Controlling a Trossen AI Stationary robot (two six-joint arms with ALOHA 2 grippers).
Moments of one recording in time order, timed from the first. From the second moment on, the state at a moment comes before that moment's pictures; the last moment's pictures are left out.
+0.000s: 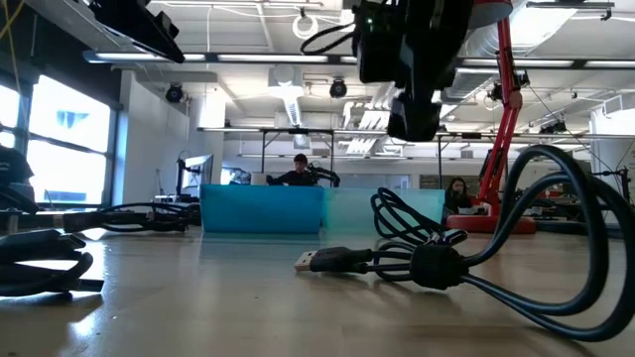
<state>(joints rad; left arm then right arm) 0.08 0.78 0.87 -0.74 0.01 0.15 -0.18 1.71 1.29 -0.86 -0.65 0.04</state>
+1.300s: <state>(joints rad) 0.08 0.91 0.87 -0.86 0.06 0.15 0.05 1.71 1.12 -0.54 0.15 -0.16</state>
